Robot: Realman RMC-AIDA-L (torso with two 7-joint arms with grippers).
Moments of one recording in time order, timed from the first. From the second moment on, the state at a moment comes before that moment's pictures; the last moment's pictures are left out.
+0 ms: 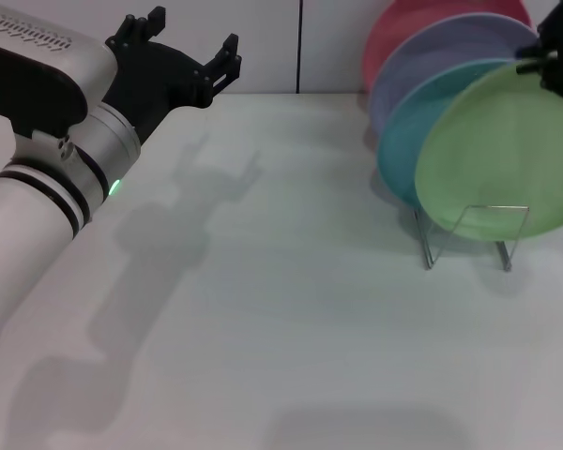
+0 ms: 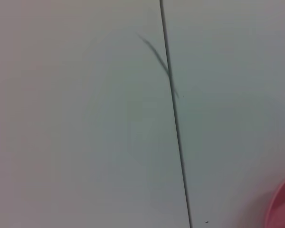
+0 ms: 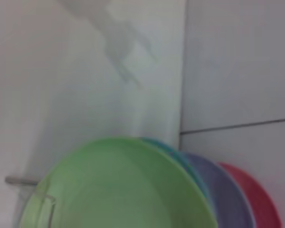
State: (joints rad) left arm -0.21 -2.07 -1.18 -1.35 2.42 0.12 0.55; right arm 0.54 2.09 -1.13 -1.88 -2.69 -1.58 1.45
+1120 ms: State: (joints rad) left arm -0.21 -2.06 -1.19 -1.31 2.44 0.28 0.56; right arm 0.25 2.09 -0.80 -1.98 -1.69 -1.15 1.69
